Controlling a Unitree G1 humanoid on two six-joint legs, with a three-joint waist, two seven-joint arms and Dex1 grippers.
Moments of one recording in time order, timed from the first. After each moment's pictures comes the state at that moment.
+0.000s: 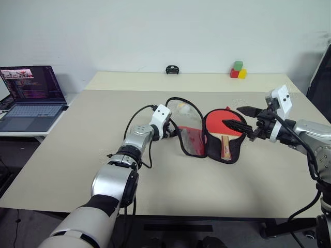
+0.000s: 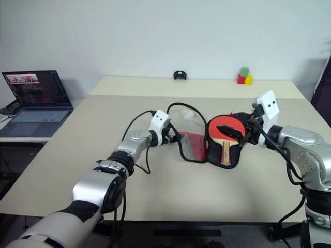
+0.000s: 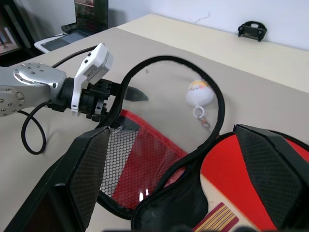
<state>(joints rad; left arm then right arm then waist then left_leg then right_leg) -1.16 0.16 0.01 1.29 0.04 -0.06 -0.69 -0.57 -0.74 -0.22 -0.31 0.67 0.97 0.65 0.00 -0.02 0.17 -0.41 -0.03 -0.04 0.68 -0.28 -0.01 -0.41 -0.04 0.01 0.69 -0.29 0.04</state>
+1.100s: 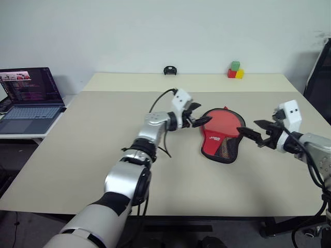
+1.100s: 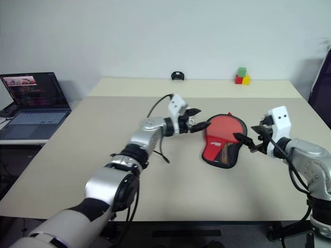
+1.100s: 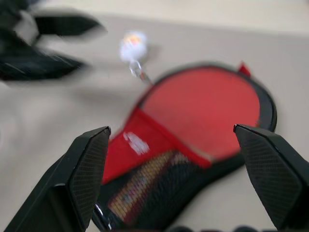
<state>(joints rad) -1.13 0.17 0.05 1.03 -0.08 -0.09 -1.04 -0.46 -0.73 -0.24 -0.23 0.64 1.03 0.47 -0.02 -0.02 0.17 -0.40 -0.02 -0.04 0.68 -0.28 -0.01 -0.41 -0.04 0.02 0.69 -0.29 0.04</state>
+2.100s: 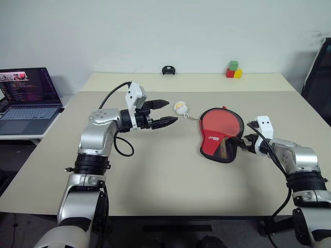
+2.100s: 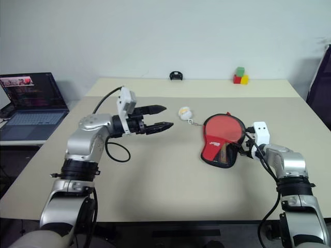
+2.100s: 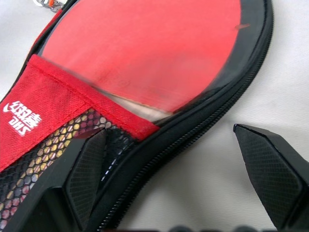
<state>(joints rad) -0.87 0.46 0.05 0.34 -0.28 0.32 -1.15 -0.67 -0.56 -0.09 0.41 0.33 0.78 0.51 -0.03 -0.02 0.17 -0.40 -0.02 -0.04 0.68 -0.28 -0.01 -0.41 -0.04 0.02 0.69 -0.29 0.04</state>
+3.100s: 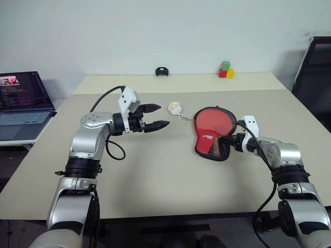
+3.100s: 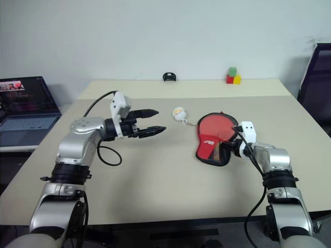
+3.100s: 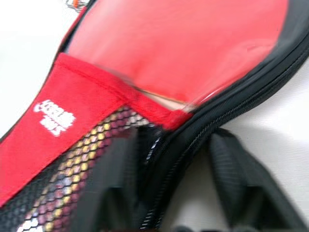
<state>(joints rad) -0.80 0.55 0.03 0.34 -0.28 0.30 -1.16 -0.76 -0.44 -0.10 0.51 0.30 0.81 0.55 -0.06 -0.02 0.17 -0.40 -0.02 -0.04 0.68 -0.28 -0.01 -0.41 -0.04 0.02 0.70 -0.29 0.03</state>
